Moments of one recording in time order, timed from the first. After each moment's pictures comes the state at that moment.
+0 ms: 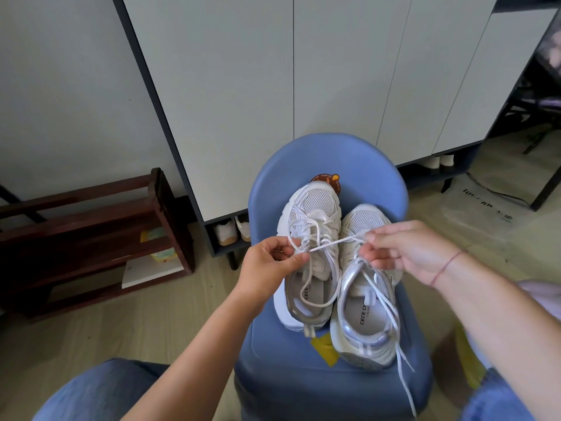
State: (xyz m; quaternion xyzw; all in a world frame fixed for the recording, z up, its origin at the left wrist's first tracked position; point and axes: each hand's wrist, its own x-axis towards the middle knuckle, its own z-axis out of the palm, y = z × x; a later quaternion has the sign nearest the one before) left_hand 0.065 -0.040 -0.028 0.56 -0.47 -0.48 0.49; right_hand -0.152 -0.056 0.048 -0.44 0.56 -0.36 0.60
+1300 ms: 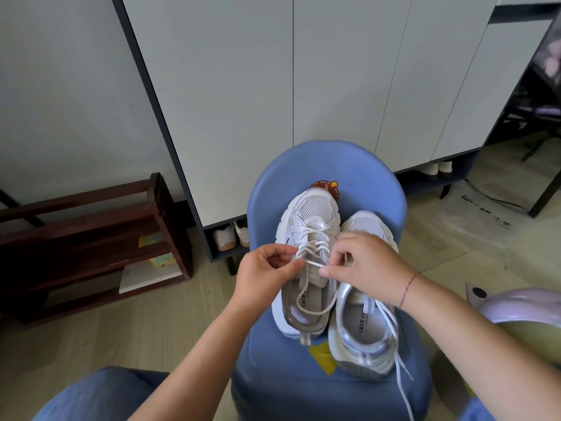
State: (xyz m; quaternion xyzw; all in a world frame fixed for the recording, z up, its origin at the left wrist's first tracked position) left_hand 0.063 -0.035 -0.023 0.58 -0.49 -0.42 0.50; right_hand -0.124 -0.060 0.026 -0.83 0.48 -0.21 0.21
